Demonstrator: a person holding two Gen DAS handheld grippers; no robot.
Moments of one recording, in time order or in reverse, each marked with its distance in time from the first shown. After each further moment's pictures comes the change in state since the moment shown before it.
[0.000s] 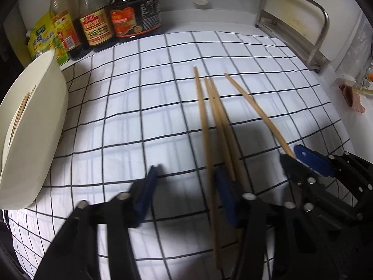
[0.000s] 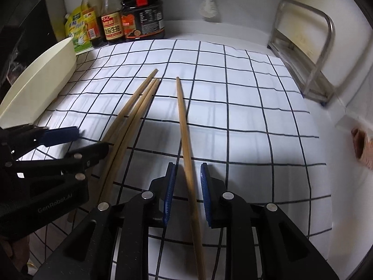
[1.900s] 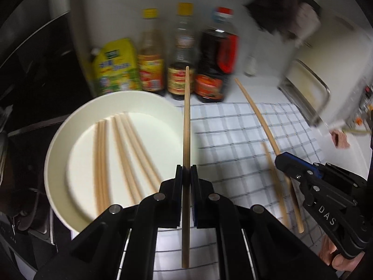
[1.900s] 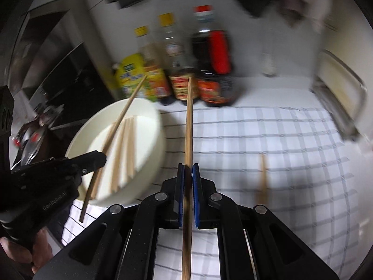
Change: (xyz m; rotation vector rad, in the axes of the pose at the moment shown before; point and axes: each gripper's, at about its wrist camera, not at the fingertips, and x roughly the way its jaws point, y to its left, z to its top) left arm -0.138 0.182 0.021 -0.108 -0.176 0.001; right arm -0.085 0.144 0.107 0.109 -0.142 0.234
